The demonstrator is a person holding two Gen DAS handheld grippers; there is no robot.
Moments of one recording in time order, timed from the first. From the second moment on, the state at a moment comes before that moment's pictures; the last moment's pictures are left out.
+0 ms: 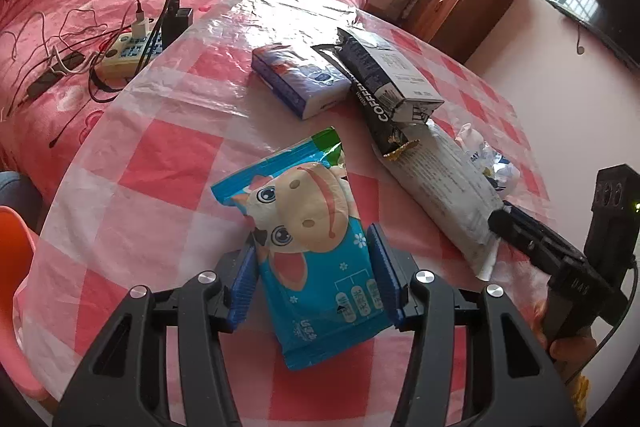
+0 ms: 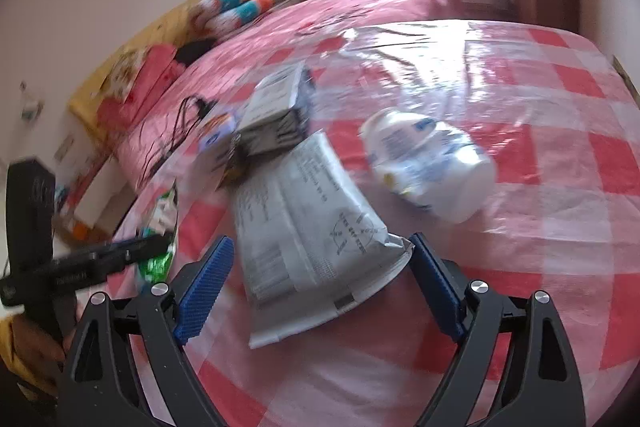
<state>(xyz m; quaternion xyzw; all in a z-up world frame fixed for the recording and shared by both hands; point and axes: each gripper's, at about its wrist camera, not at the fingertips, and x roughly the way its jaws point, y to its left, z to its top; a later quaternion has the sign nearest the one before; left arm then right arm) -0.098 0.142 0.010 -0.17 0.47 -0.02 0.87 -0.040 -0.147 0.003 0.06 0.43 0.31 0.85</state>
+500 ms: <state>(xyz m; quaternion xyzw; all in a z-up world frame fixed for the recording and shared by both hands) -0.115 0.173 0.007 -0.19 0.45 -0.05 0.87 -0.059 -0.107 0.016 -0.02 0.41 0.28 0.87</state>
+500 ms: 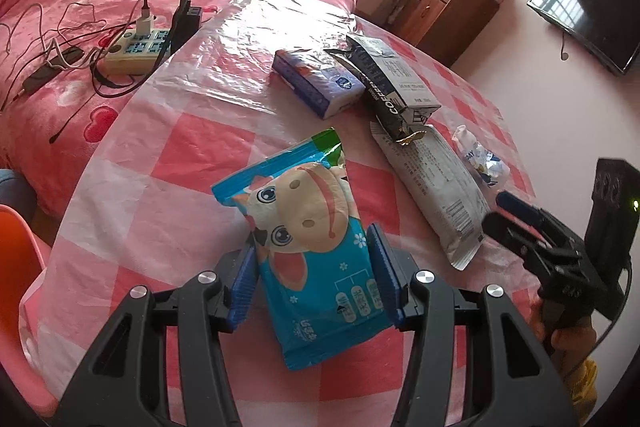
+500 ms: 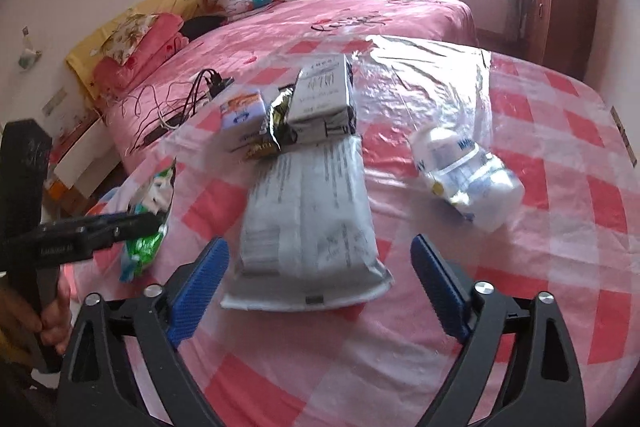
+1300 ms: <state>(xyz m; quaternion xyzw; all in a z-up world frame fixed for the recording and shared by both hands) -0.130 0.192 0.004 -0.21 0.43 -0.07 0.88 -0.049 -0.062 -0.004 -0.07 0.44 0.22 0.87</state>
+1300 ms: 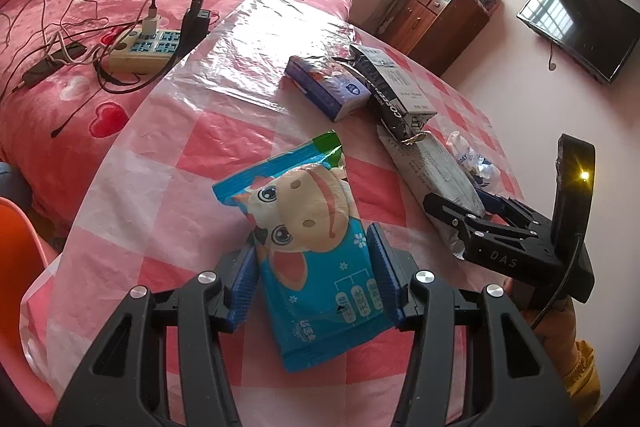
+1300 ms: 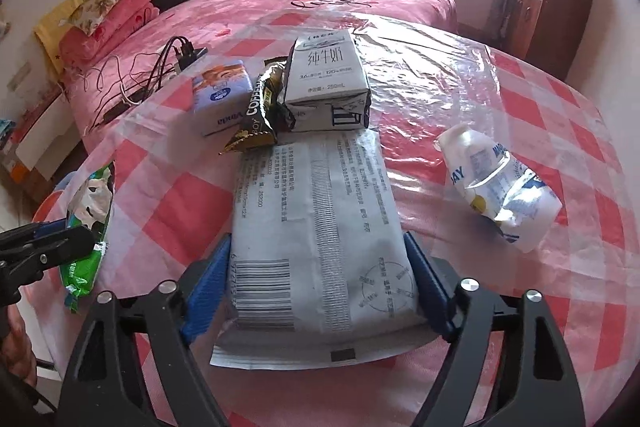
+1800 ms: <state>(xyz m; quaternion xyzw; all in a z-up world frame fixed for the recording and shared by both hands) -0.147 0.207 0.004 -0.23 0.42 -0.08 0.88 -0.085 -0.068 0.009 0.00 0.44 0.25 0.87</state>
